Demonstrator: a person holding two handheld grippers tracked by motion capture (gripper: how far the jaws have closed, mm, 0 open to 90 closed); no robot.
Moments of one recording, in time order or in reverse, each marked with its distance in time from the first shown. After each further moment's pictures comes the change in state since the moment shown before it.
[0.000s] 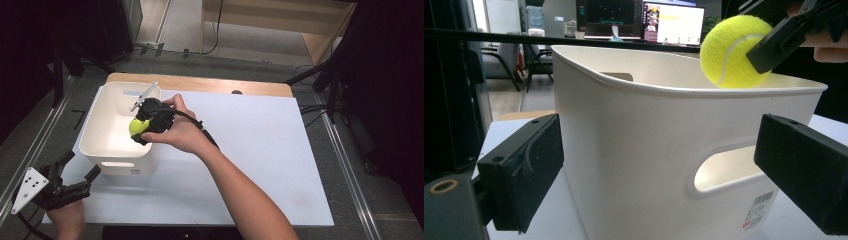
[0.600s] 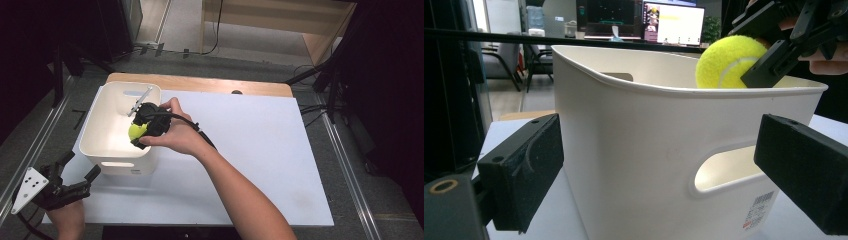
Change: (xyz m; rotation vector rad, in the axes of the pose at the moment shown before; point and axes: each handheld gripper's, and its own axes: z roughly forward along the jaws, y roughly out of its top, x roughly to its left) left arm 0.000 0.000 0.000 0.000 0.000 -0.001; right arm 0.003 -0.001 0.015 0.057 0.002 -0.007
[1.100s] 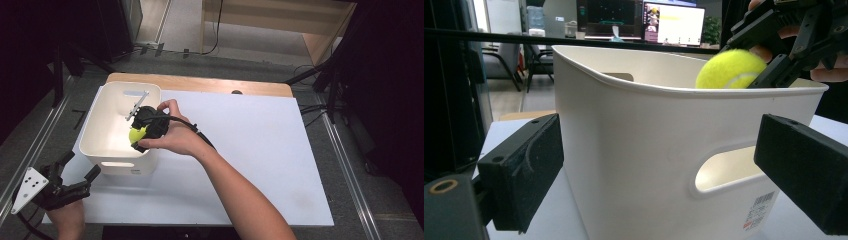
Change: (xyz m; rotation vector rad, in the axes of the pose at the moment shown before) left arm 0.000 0.000 0.000 0.000 0.002 -0.001; right arm 0.005 -0.001 0.006 0.025 -0.009 -0.015
